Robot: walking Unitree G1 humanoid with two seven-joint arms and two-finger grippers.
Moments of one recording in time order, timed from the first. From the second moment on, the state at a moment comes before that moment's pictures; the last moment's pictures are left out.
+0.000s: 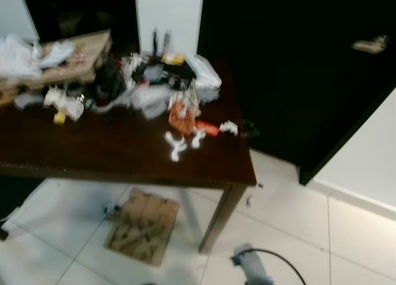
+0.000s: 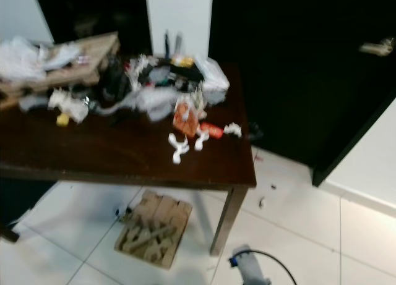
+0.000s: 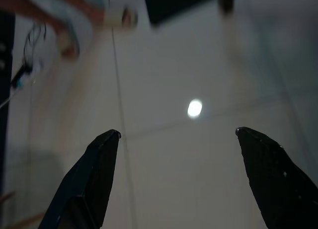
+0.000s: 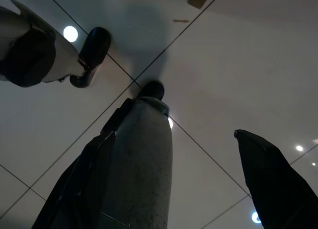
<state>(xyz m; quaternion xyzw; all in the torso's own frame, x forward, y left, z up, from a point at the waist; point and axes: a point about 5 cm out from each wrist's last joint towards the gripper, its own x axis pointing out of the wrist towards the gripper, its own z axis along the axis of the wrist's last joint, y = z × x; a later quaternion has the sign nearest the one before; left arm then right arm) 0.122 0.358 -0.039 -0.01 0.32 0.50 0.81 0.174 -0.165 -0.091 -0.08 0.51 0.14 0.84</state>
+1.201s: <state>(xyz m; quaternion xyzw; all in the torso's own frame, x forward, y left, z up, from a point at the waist) 0.370 0.146 0.167 -0.06 -0.07 -0.25 0.96 0.163 -0.188 -0.093 -0.09 0.52 0.08 0.84</state>
